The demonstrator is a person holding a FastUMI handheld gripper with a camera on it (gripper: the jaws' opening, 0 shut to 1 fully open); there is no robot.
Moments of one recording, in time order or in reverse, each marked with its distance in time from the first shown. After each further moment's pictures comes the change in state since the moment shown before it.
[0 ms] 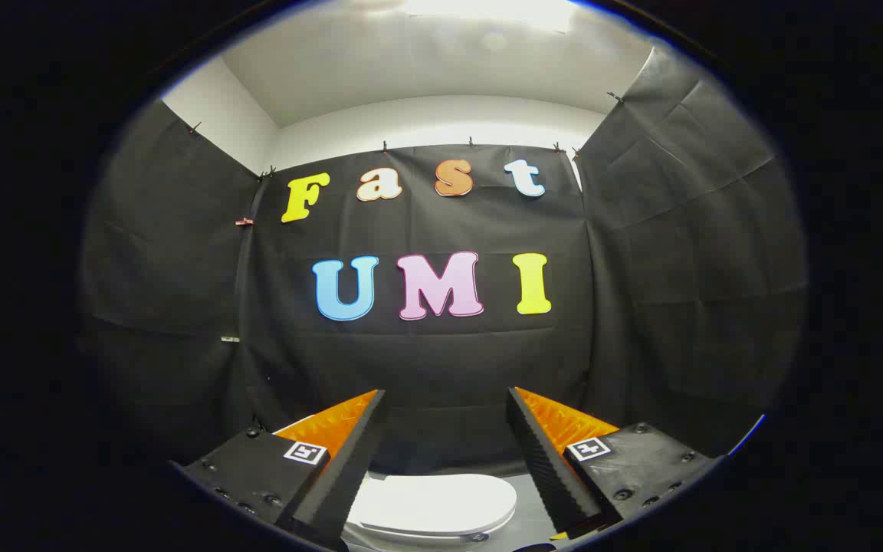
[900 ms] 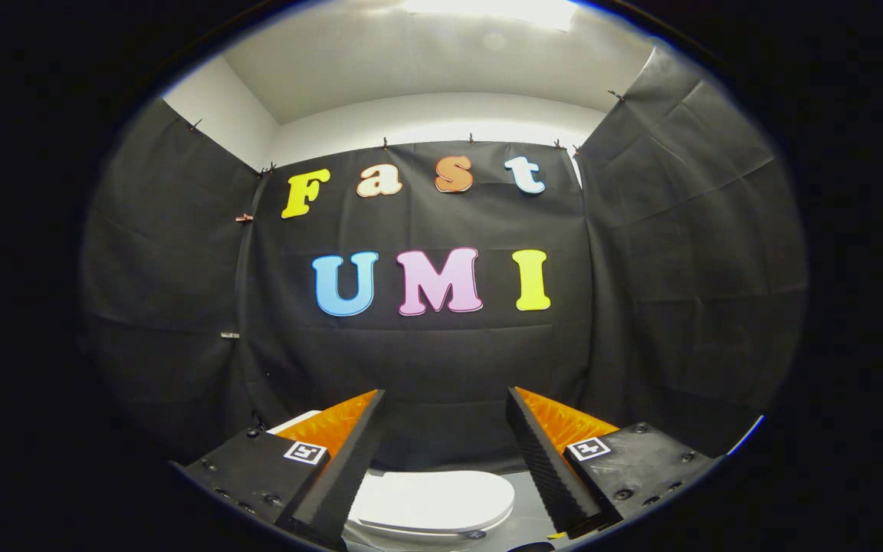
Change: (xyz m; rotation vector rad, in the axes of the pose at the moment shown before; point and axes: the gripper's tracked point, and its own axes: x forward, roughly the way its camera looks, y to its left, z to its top) arm -0.003 -0.004 -0.003 -0.011 0.013 -0.003
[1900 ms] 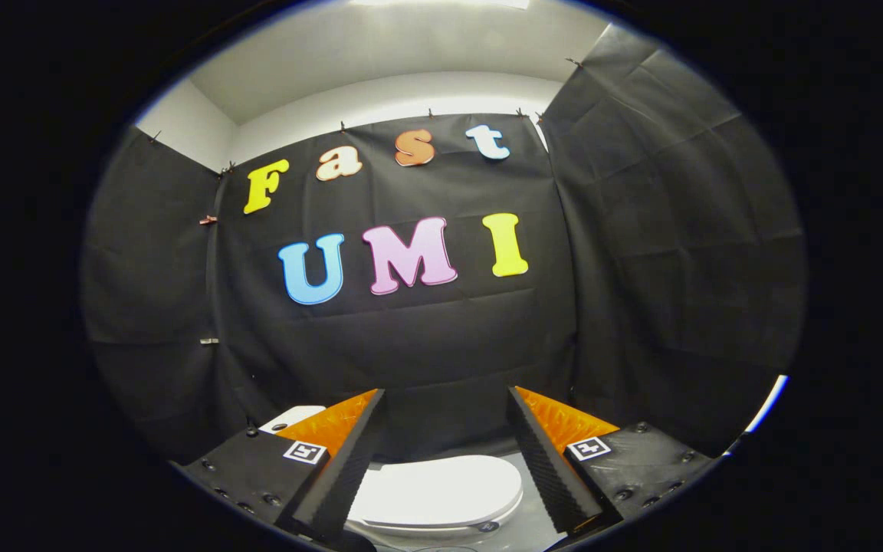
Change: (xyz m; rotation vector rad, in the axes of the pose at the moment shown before) arm 0.044 -0.041 -0.076 0.136 0.116 -0.072
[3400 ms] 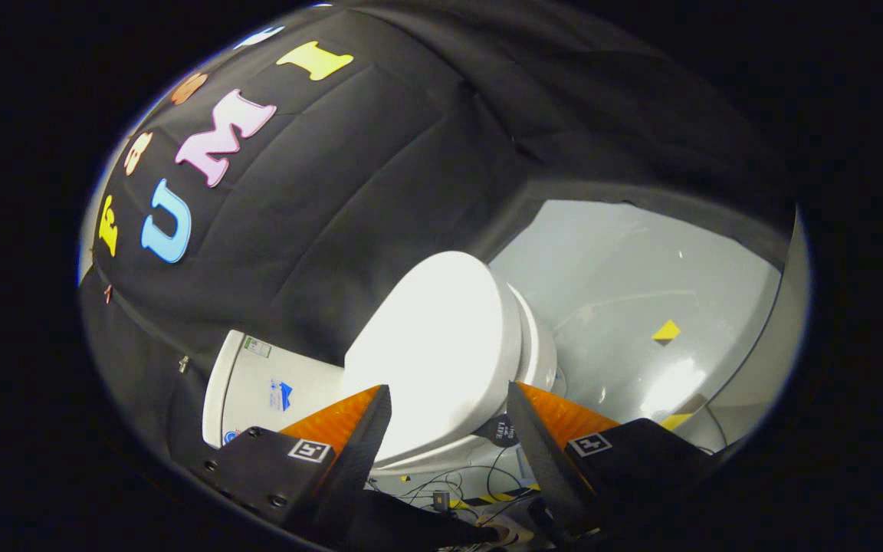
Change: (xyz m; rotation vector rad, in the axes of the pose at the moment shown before) arm 0.075 -0.142 -0.388 0.637 0.700 -0.187
